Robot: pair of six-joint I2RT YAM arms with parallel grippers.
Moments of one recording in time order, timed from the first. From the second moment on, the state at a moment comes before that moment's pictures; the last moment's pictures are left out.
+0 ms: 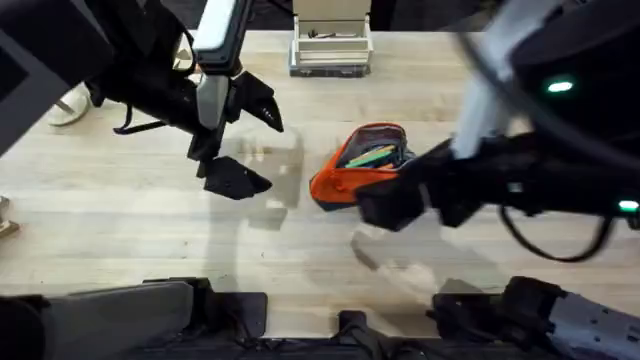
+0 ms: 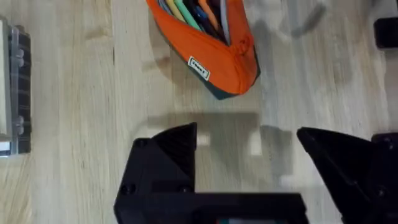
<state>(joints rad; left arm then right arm) 0.04 1.46 1.20 -1.35 0.74 1.71 0.87 0.99 1.12 -1.04 0.03 0.37</state>
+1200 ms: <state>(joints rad) 0.04 1.46 1.20 -1.35 0.74 1.71 1.10 1.20 1.00 -0.77 0.32 0.63</state>
